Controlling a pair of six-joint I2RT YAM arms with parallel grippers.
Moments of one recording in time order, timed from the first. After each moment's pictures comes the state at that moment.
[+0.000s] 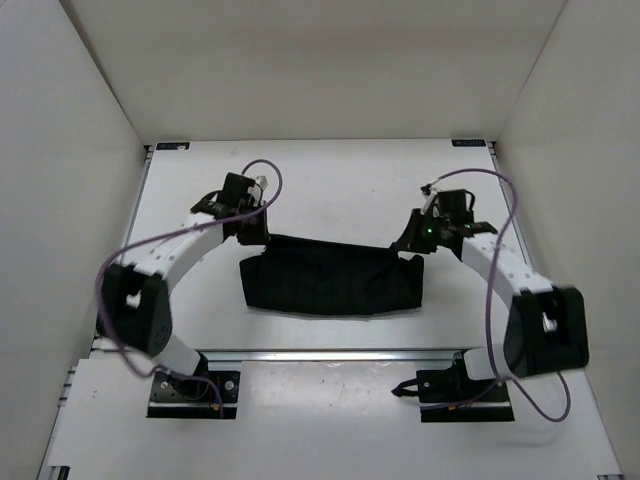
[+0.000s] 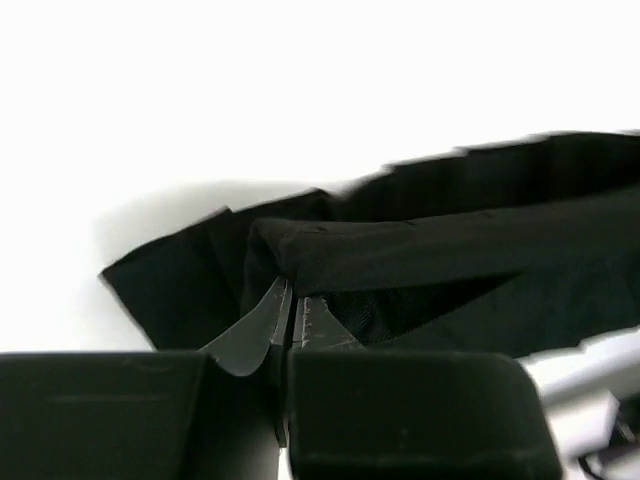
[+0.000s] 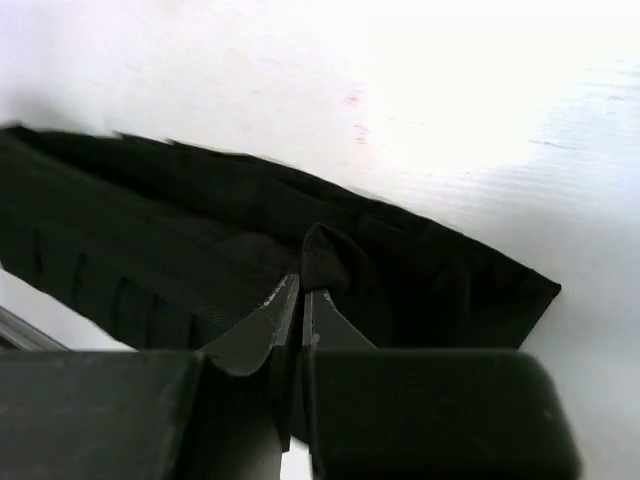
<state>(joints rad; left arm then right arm) -0.35 1.45 1.10 -0.57 0.13 -0.35 0.14 1.30 0.86 -0.35 -0.38 0.33</state>
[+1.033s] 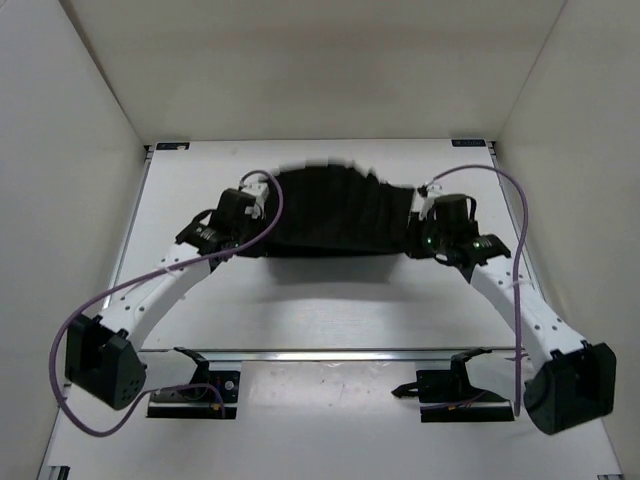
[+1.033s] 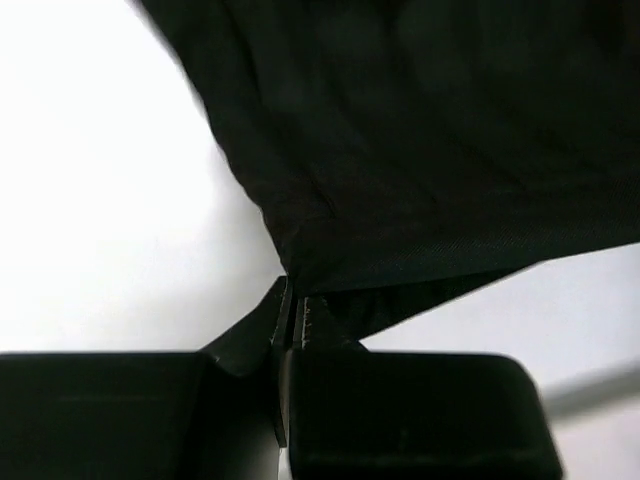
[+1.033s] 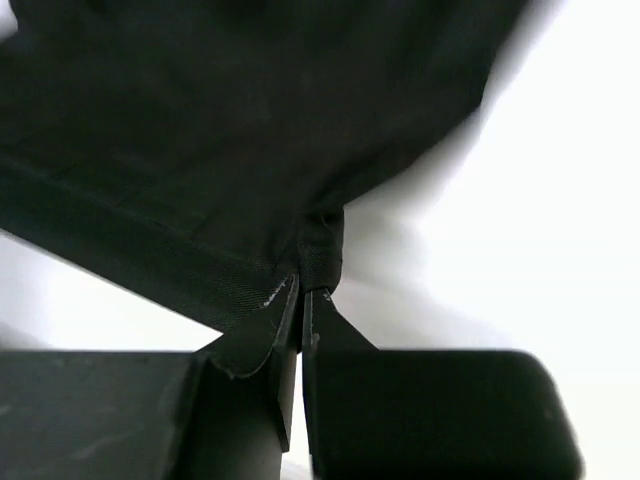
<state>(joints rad) -0.47 1.28 1.05 -0.59 -0.07 -0.28 0.27 1.14 0.91 -0.48 -0.15 0.21</state>
